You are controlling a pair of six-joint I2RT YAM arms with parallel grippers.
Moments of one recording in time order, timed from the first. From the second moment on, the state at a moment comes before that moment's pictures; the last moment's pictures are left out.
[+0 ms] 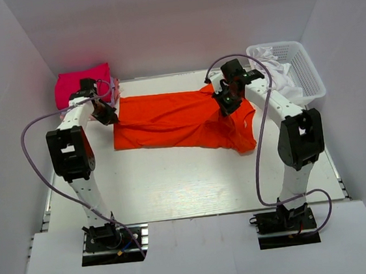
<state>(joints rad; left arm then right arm) 0.06 2.02 1.64 -0.77 0.12 -0.73 0.37 1.86 1.64 -0.87 -0.19 -0.31</state>
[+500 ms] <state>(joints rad) 0.06 2.14 1.74 -0.76 0.06 -0.81 0.35 2.03 1.73 -0.77 -0.06 -0.32</state>
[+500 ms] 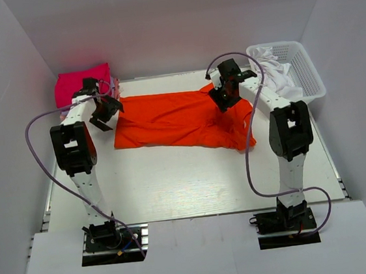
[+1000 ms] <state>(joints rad) 0.03 2.07 1.74 -0.76 0.05 -0.69 0.32 1.80 1.50 -0.69 0.04 -0.12</state>
